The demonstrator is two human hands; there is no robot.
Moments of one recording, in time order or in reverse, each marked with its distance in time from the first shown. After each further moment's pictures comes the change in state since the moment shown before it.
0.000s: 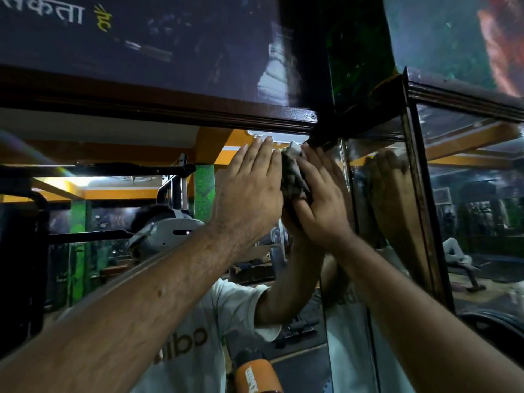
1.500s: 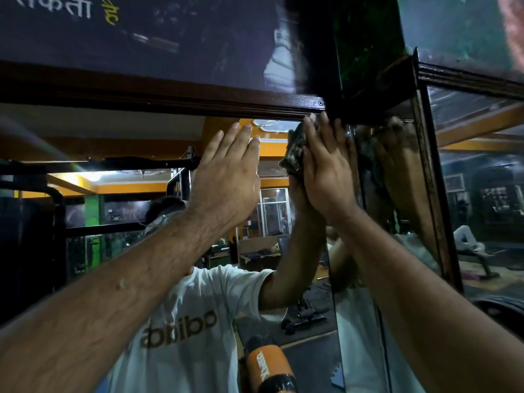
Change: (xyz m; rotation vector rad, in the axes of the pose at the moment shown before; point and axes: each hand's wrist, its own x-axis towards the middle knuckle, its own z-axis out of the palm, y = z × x) left_hand -0.017 -0.039 -0.027 -0.031 -0.091 -0.062; right_hand 0.024 -0.009 0.011 -0.349 0.071 0.096
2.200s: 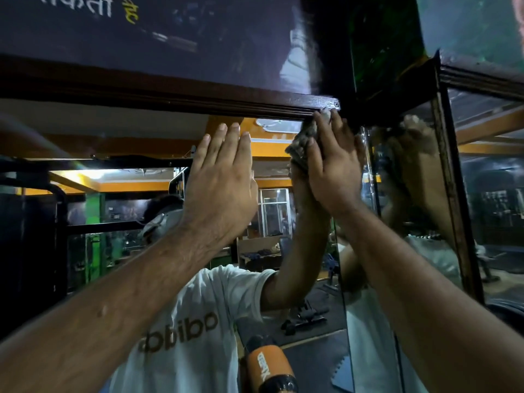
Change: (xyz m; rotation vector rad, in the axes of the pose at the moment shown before) left_hand -0.026 -0.018 -0.015 -0.046 0.065 -0.103; right_hand 0.010 -0.019 0.005 0.098 -0.003 0.135
